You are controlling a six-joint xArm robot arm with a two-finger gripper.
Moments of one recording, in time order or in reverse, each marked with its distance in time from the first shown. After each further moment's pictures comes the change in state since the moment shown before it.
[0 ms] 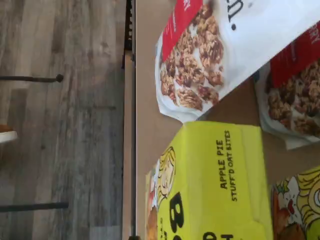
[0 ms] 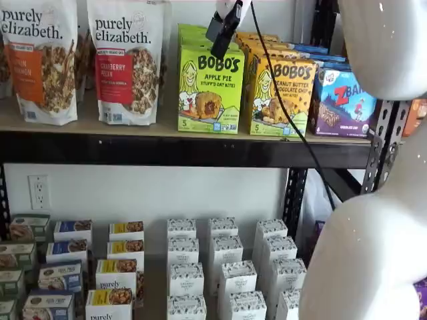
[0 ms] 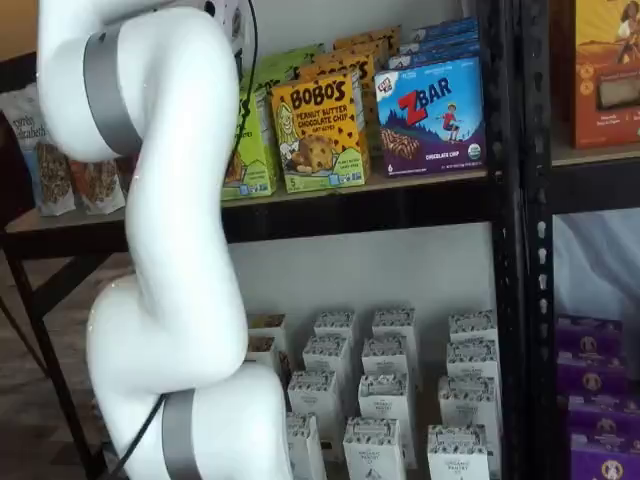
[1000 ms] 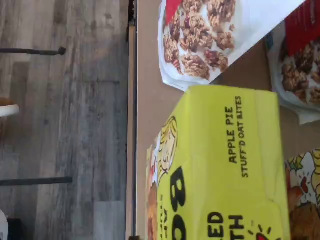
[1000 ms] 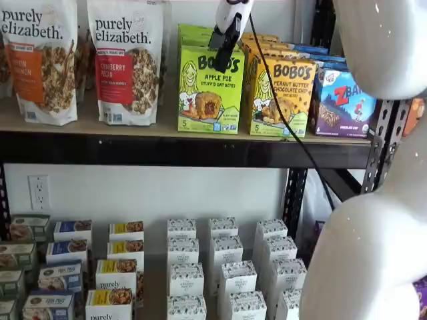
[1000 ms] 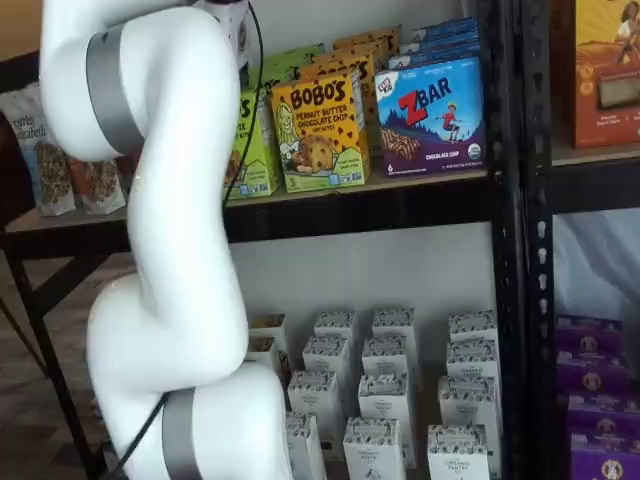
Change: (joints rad) arm 0.017 0.015 0.027 -0.068 -0.007 -0.003
